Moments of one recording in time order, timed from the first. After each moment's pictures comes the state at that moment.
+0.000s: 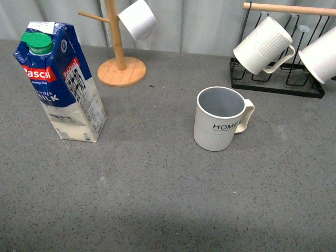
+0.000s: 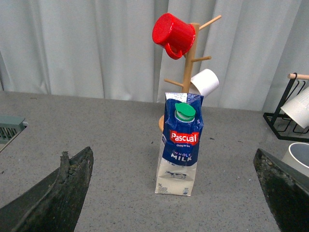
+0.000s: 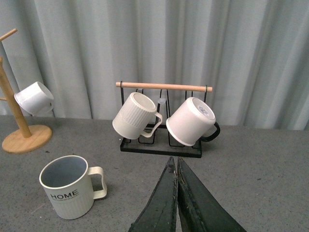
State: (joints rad) left arm 0.00 0.00 0.02 0.00 0.00 -0.01; right arm 0.00 0.20 0.00 0.20 0.00 0.00
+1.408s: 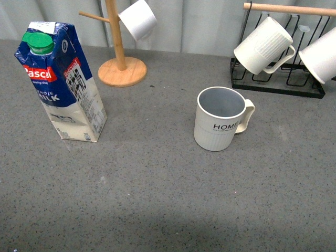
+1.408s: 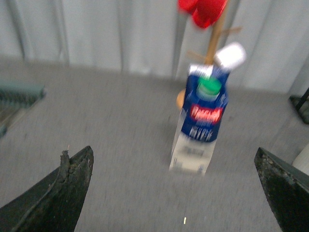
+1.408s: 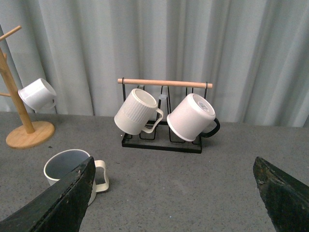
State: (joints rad) left arm -0.04 0.06 0.06 -0.11 -0.12 -0.04; right arm 0.00 0.00 0.01 0.00 0.00 0.00
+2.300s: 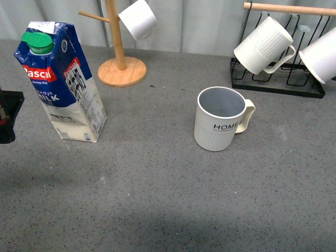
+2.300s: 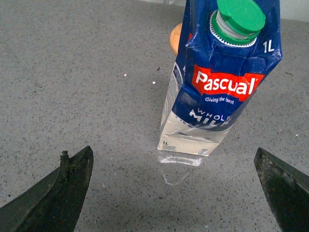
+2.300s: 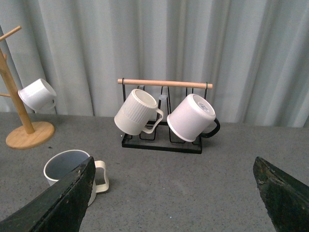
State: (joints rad) left arm -0.09 1.43 0.27 0.76 -0.12 -0.05; right arm 0.00 0.00 0.01 0.00 0.00 0.00
